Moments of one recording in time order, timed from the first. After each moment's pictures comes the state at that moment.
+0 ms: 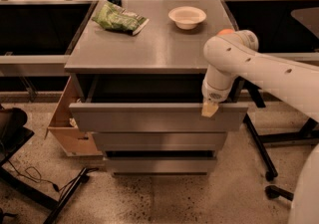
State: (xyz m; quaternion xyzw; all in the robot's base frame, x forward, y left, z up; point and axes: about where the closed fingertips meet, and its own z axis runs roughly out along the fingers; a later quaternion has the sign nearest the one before) arm 0.625 -0.170 0.678 -0.61 0.79 -0.02 0.07
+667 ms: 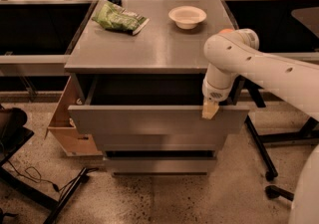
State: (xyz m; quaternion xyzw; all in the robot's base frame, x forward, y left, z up) arm 0.624 -0.170 0.687 -0.61 0.79 -0.02 0.07
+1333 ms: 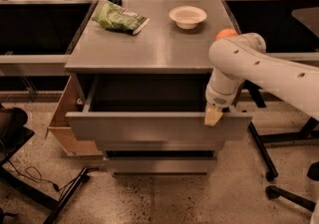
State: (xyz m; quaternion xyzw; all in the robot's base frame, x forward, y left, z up) arm 0.598 -0.181 0.686 -0.60 0.80 -0.01 0.06
